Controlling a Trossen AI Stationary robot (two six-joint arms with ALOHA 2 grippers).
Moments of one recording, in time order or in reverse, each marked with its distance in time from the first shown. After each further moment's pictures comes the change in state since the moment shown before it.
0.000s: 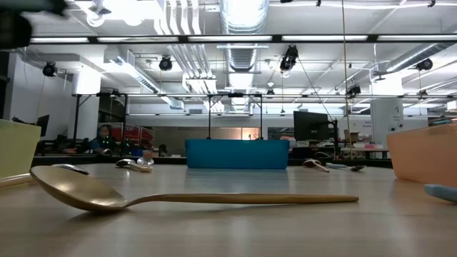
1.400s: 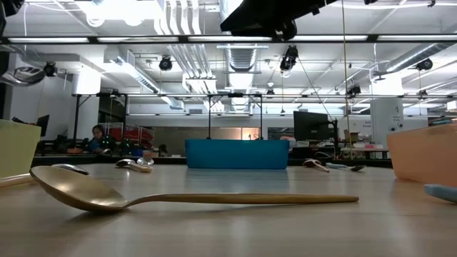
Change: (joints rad) left arm -0.316 0.131 -0.072 -0.344 0.092 -0.471; right arm -0.146 0.020 0.076 -0.264 0.153 0.262
